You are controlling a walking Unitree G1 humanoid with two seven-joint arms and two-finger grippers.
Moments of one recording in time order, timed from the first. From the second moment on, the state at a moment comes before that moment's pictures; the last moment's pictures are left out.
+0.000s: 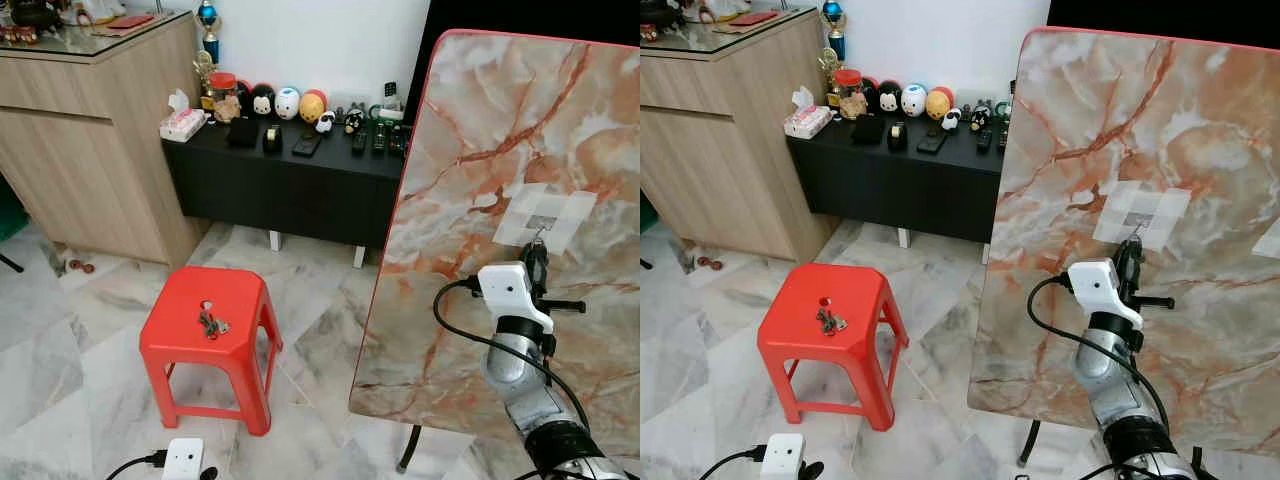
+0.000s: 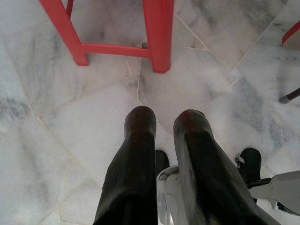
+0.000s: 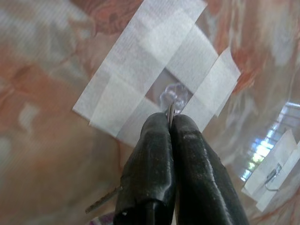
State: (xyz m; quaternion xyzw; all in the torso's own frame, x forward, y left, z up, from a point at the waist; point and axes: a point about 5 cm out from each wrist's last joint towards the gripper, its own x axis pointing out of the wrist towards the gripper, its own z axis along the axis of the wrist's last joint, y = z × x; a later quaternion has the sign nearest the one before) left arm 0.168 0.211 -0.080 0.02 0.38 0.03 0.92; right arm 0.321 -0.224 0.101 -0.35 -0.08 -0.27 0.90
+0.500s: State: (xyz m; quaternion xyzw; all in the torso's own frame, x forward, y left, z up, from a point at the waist) left arm 0.167 0.211 -0.081 0.02 0.39 0.03 0.92; right arm 0.322 -0.228 0.097 -0.35 -0.07 -0.27 0.89
